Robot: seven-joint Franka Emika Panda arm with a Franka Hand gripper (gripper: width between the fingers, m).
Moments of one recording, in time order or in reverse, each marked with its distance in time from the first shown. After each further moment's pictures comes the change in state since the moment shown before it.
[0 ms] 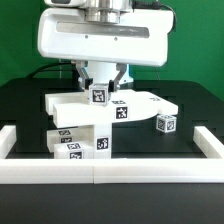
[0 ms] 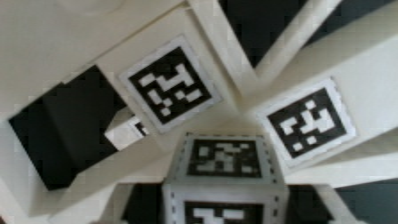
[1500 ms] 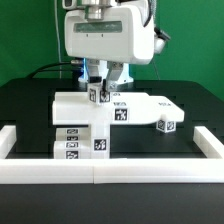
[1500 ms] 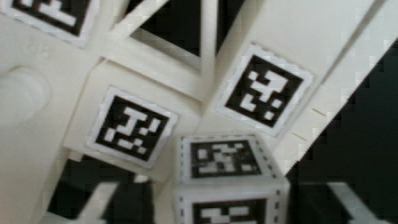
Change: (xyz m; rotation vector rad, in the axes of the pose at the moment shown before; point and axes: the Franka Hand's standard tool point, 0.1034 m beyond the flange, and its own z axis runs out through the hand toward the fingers) arm 0.003 -0.003 -0.002 0.019 0.001 0.686
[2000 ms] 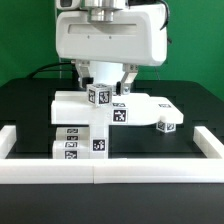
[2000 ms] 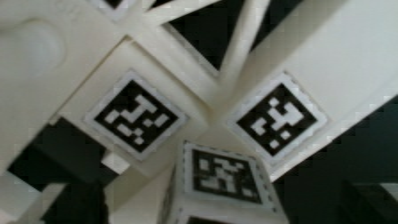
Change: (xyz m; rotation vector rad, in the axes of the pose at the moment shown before) arm -0.005 -0.001 0.004 0.010 0.025 -0.376
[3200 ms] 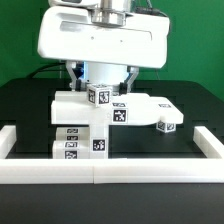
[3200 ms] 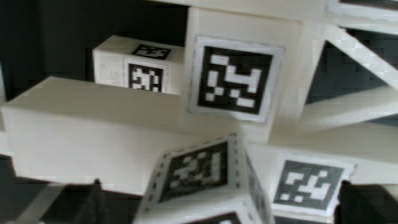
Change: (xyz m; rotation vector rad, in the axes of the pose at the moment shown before) arm 0.004 0.005 0.002 -0.021 0.031 -0.798
